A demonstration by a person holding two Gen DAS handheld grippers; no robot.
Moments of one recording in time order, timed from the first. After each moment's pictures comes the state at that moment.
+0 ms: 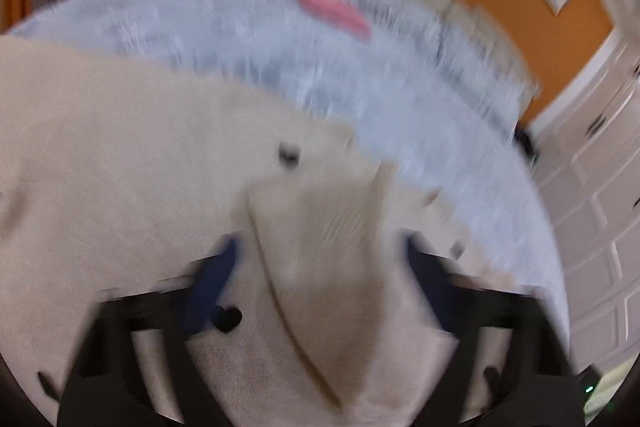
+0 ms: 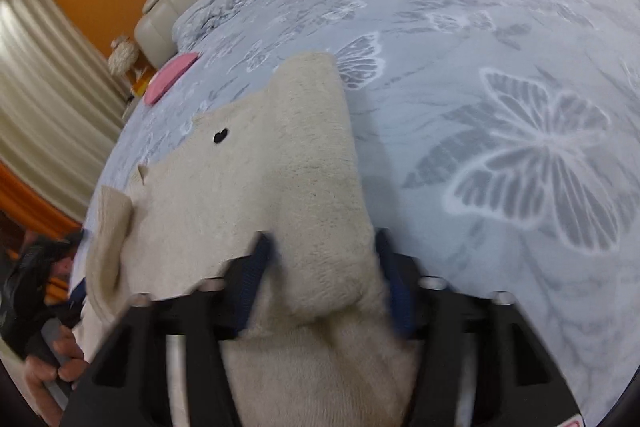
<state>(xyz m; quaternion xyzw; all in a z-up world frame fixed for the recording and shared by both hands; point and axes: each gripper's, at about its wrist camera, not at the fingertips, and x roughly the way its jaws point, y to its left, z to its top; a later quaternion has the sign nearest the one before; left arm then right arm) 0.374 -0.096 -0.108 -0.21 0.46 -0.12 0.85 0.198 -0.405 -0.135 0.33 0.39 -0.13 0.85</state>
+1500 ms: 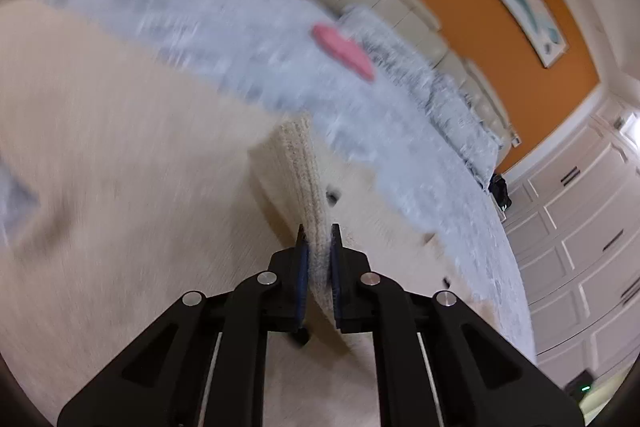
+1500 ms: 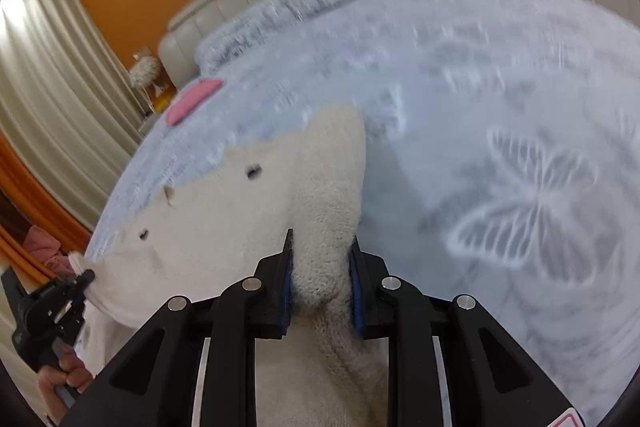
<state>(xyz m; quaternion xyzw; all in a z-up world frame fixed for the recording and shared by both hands) 0.360 -0.023 -0.099 -0.29 0.35 -0.14 0.88 0.188 -0.392 -0.099 0.28 0.34 -0.15 0.89</state>
